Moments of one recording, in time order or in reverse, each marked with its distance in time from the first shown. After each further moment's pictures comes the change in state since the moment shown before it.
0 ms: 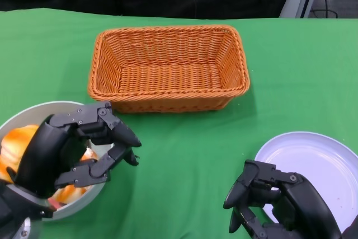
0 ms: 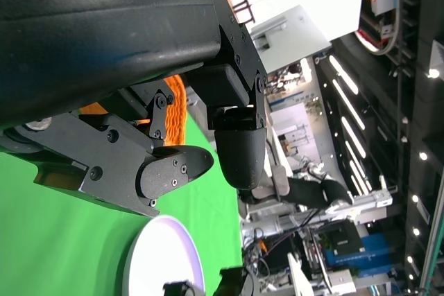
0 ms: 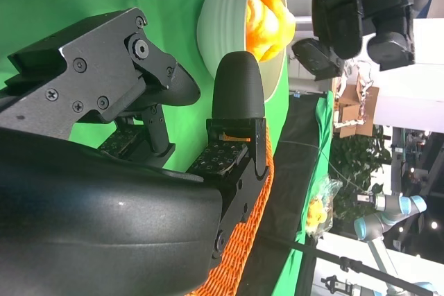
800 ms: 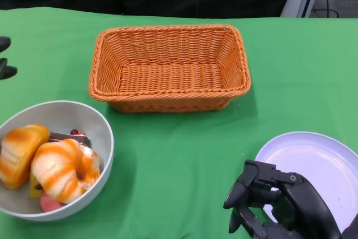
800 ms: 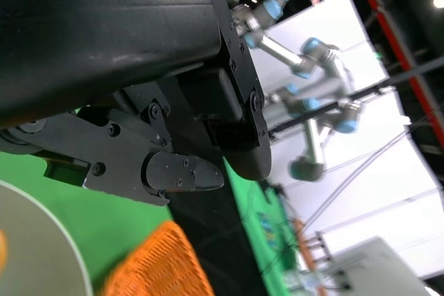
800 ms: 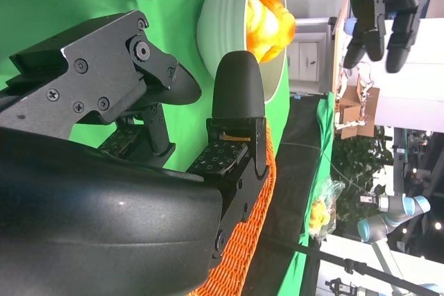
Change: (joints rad) left arm -0.332 0.162 0.300 0.562 0.240 -0.089 0.478; right arm -0.003 0.004 -0.003 0.012 0.006 0.002 0.006
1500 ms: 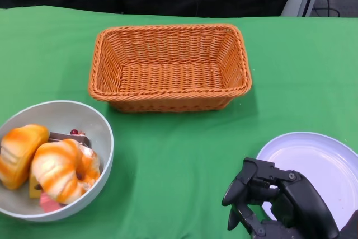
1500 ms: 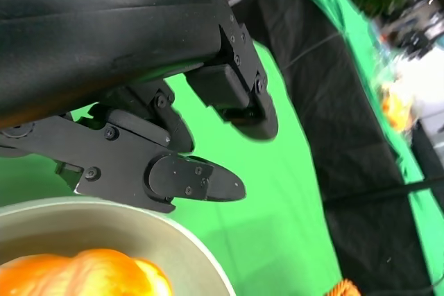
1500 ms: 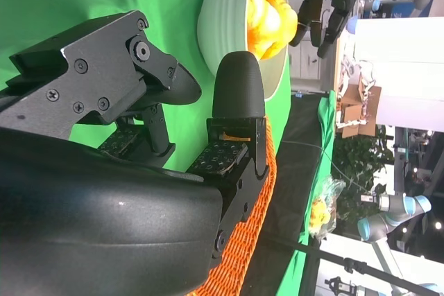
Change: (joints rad) left arm -0.153 0.108 -0.059 0.448 0.066 0.223 0.051; right arm -0.014 0.008 0.000 0.012 -0.008 -0.005 -0.007
